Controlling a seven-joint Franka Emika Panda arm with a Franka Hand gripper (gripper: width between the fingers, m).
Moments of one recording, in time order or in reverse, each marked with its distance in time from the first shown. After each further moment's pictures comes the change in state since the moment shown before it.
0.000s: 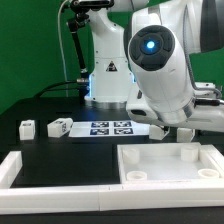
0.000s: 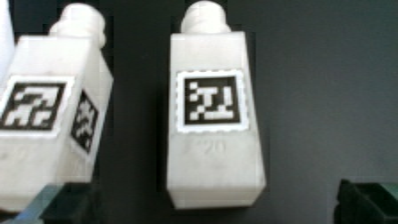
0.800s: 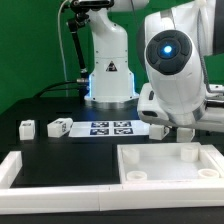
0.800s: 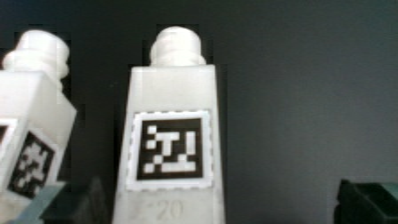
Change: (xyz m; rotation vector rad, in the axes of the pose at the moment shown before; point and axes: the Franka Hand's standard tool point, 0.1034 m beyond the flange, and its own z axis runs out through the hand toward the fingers) arm -0.005 -0.010 0.018 -0.002 -0.020 0.001
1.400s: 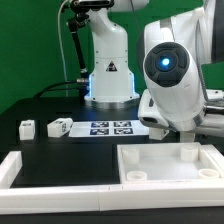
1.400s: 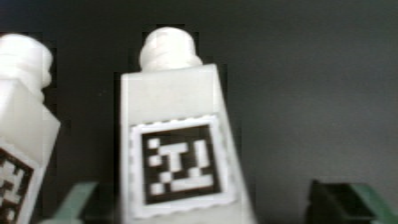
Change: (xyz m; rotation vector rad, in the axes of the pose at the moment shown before) arm 0.002 0.000 0.010 -0.004 -0.018 0.006
